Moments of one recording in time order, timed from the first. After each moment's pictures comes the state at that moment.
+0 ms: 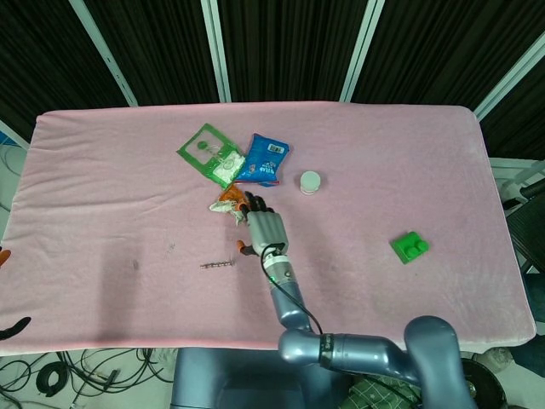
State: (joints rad) left arm 0.02 -0.93 0.02 -1.73 1.55 1.55 -0.11; right arm 1.05 -1.98 0.52 -1.39 -0.58 1.16 -0.65
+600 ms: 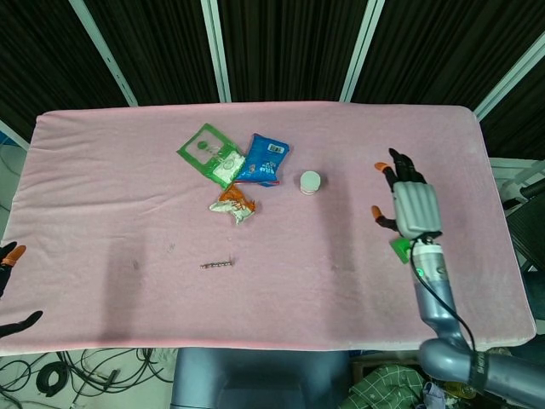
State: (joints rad) left arm -0.02 -0.98 0.00 -1.71 1.55 1.51 -0.05; right arm 0.58 -1.25 0.34 -1.79 -0.98 1.27 -0.43
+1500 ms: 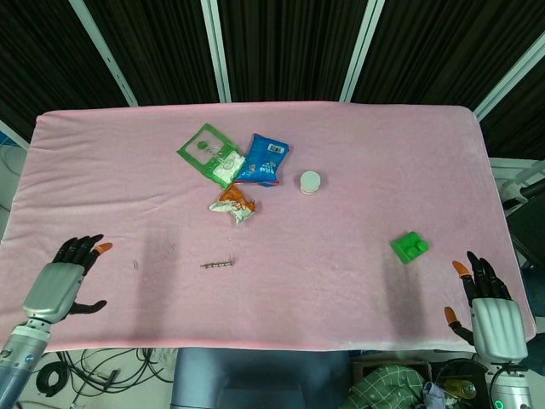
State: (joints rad) left arm -0.24 -1.04 -0.05 -1.89 1.42 1.18 0.20; right arm 0.06 -1.22 -0.05 -1.71 -1.52 1.68 -0.26
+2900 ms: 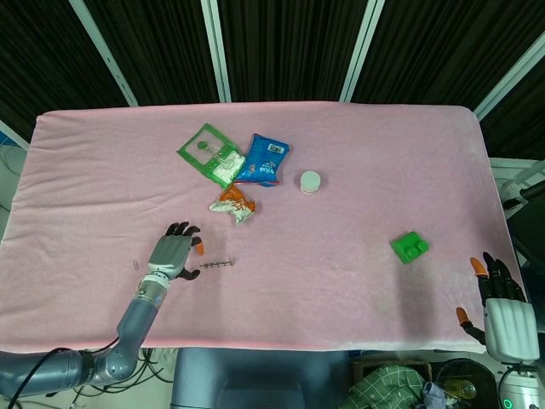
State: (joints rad) left arm -0.72 -1.60 -0.18 -1.64 0.69 1.04 0.62; right arm 0.01 -1.23 0.04 -1.66 -1.50 1.63 -0.22
